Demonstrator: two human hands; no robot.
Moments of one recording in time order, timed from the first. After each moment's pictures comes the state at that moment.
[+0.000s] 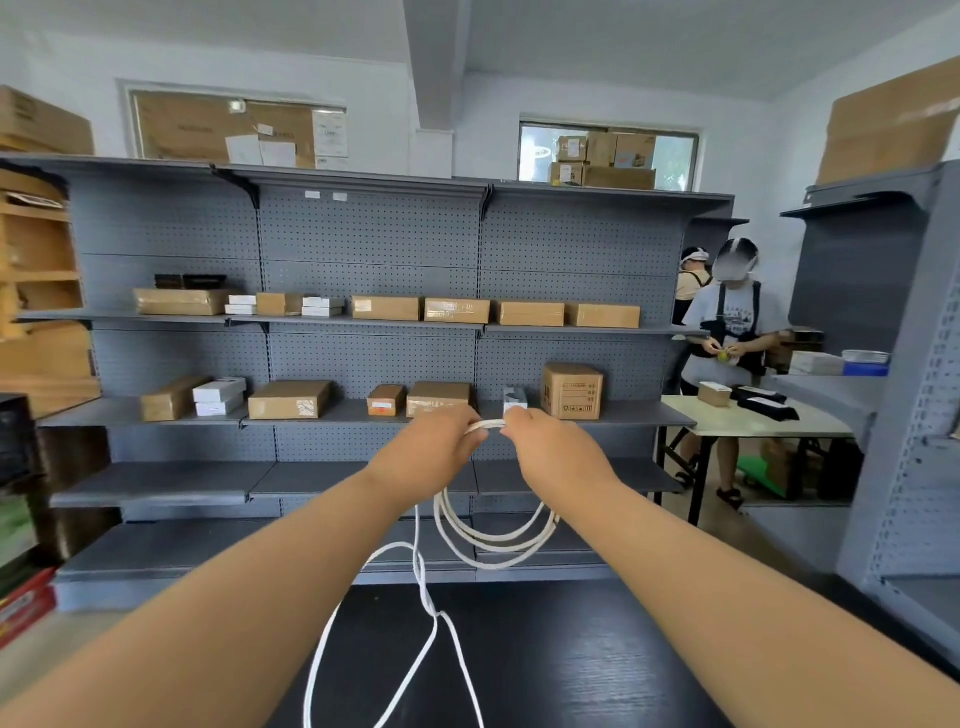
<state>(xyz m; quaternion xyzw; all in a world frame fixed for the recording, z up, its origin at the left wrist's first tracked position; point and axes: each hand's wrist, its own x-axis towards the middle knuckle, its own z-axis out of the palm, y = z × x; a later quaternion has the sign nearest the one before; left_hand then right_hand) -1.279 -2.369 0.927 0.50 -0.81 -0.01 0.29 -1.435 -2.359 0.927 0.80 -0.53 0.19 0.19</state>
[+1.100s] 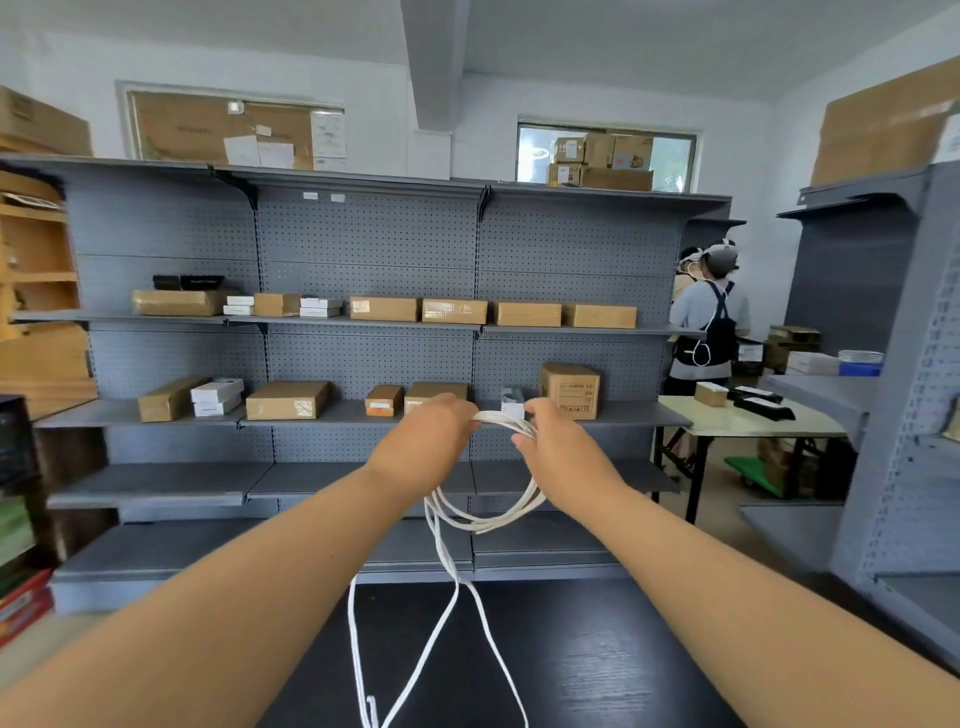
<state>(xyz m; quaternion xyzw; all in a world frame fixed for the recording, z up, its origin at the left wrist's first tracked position) -1.287 -2.366 0.934 0.51 -0.81 0.10 0.27 -1.449 -2.358 0.922 0.75 -0.57 0.33 -0.04</state>
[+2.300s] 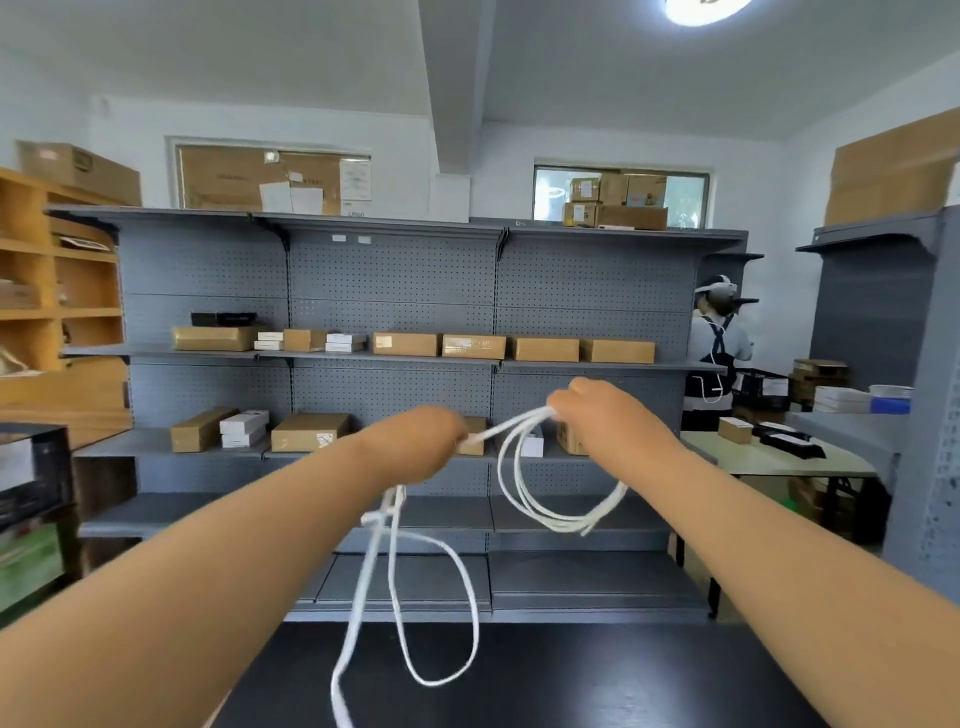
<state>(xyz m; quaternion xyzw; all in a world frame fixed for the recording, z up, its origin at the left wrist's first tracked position) -1.258 -2.348 0.993 0.58 -0.81 0.09 0.07 -1.473 -2.360 0.989 0.83 -0.46 0.20 0.24</state>
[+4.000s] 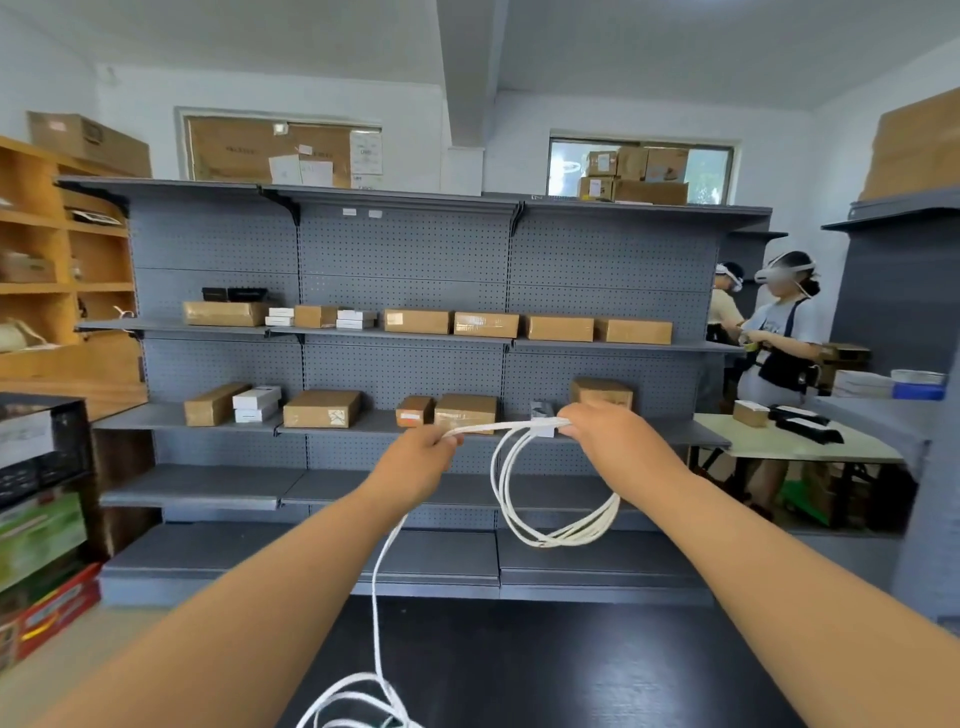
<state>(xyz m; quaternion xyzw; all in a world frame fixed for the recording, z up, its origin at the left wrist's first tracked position) -1.241 -2.360 0.924 0.55 -0.67 -0.26 0.44 -1.461 -2.368 0.957 0.82 -0.52 0.19 0.14</state>
